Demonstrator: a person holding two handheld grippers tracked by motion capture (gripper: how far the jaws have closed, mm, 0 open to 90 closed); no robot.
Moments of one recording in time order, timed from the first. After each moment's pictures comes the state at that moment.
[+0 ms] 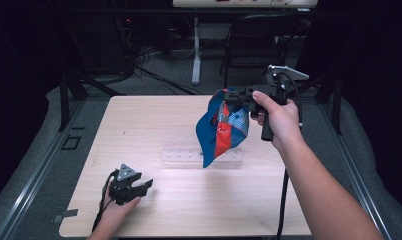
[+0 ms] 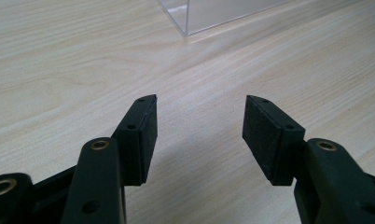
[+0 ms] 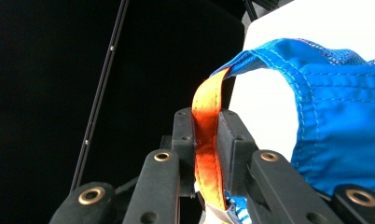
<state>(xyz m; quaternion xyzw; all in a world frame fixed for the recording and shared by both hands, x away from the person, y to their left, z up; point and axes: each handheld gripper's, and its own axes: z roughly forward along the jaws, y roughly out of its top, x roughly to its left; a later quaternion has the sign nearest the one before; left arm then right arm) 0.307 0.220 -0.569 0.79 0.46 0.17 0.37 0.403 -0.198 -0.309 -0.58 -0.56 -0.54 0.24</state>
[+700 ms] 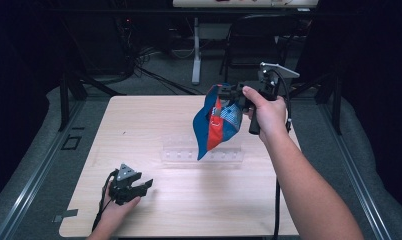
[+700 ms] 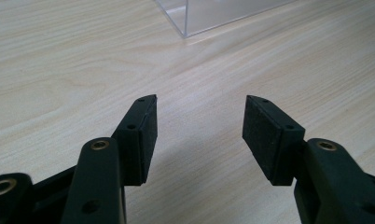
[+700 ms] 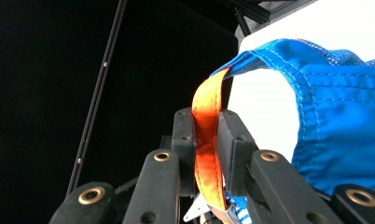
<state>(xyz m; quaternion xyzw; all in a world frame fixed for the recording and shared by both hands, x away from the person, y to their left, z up) 0.307 0.220 -0.568 0.79 0.46 0.17 0.37 0.424 -0.183 -0.319 -0.60 -0.55 -0.54 0.22</state>
